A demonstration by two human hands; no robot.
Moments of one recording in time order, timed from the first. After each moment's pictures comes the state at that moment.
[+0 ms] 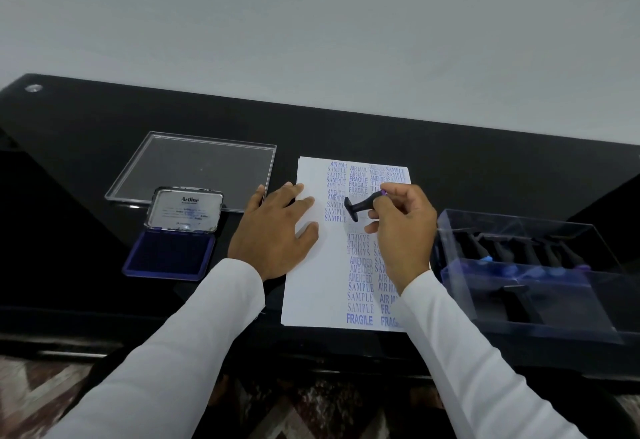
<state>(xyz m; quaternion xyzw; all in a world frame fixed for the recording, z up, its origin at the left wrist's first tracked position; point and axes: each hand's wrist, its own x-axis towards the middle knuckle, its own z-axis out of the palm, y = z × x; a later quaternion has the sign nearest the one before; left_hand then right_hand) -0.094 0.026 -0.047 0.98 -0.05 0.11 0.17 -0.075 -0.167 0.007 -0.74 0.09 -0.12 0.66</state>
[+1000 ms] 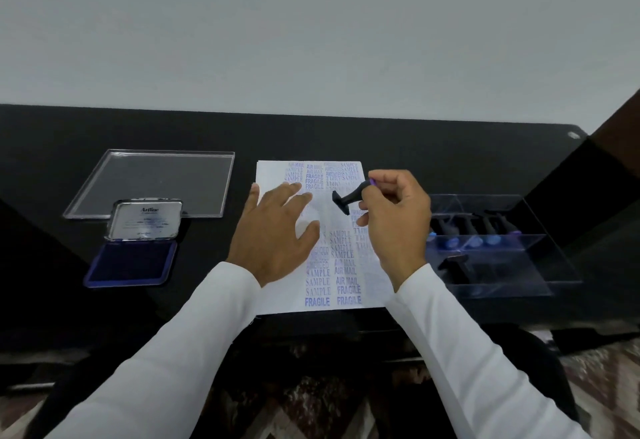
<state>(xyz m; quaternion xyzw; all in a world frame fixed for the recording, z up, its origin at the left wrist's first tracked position) -0.111 -0.041 -0.005 0.97 -0.08 0.11 0.19 -0.104 -0.218 0.042 -0.75 0.07 -0.18 0.63</state>
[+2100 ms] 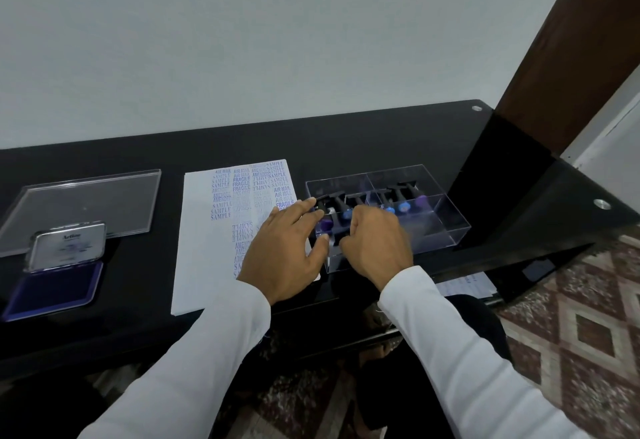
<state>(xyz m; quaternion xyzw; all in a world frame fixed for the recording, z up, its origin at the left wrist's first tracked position) -0.153 -0.162 0.001 0.94 -0.20 0.10 0.27 -0.160 -0.325 0.037 -0.97 0.08 -0.04 0.23</state>
